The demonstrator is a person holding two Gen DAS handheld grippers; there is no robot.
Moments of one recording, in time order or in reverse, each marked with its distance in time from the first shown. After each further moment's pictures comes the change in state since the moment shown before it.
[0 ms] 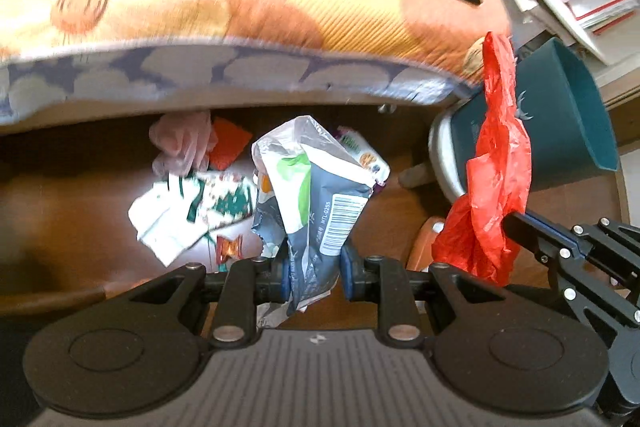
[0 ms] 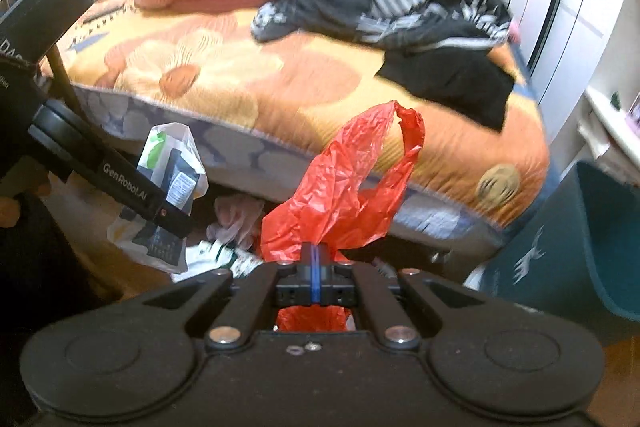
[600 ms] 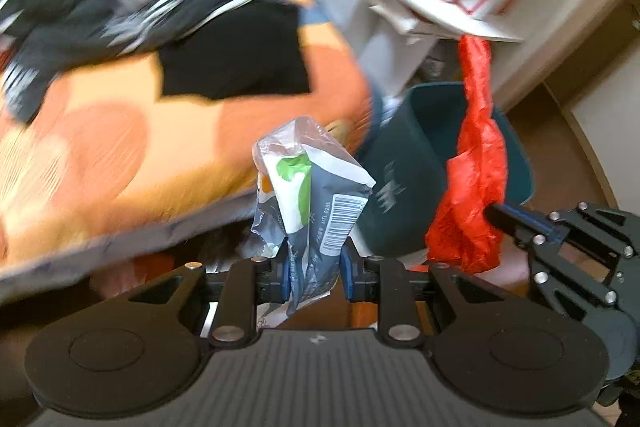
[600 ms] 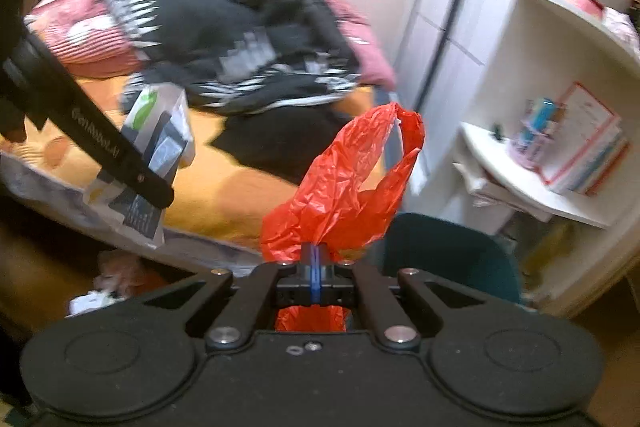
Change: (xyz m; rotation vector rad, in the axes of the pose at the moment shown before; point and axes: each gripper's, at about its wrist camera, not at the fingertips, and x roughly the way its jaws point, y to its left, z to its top) left arm -0.034 -0.194 0.111 0.321 -0.106 -0.080; right arm -0.058 -0.155 0.024 0.061 -0.120 -0.262
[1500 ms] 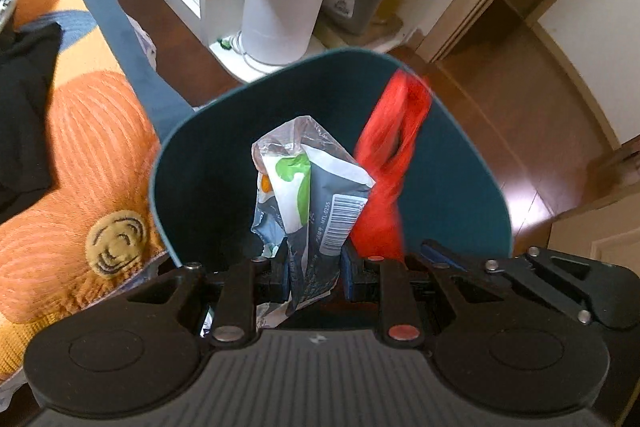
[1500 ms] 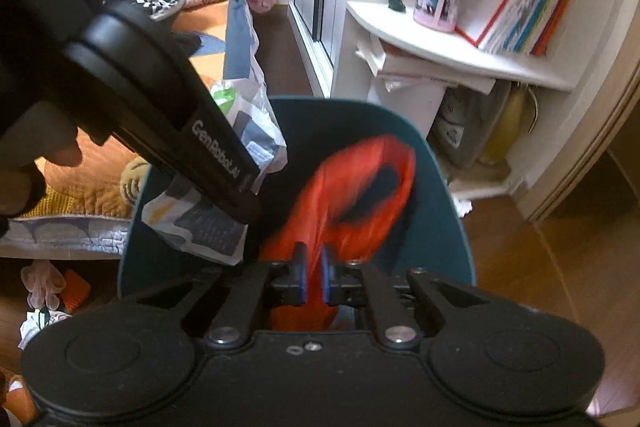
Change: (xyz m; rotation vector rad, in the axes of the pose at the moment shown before) left arm 0.227 -0.179 0.097 0.221 0.186 -0.056; right arm 0.113 -0.151 -0.083 0.291 0.181 -0.084
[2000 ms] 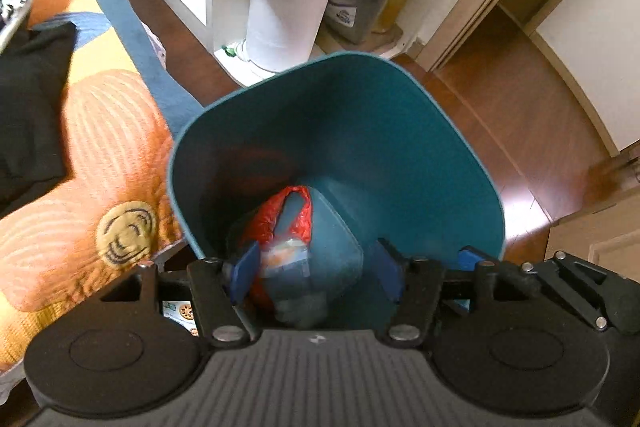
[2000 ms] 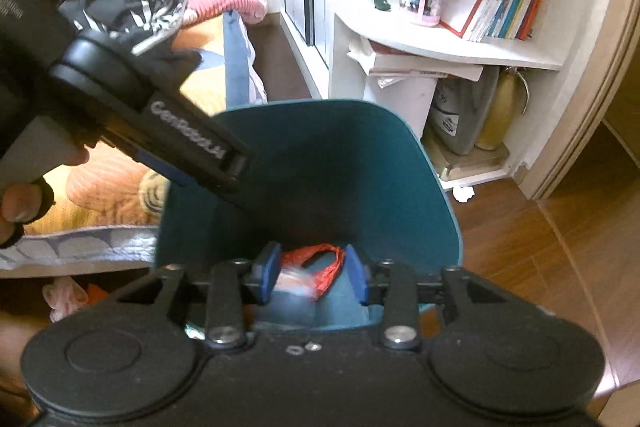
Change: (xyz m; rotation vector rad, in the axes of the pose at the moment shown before) left arm -0.029 0.004 -0.016 -0.006 -0.047 0.006; right arm -0.038 -0.004 -0.005 0.089 -0.020 0.029
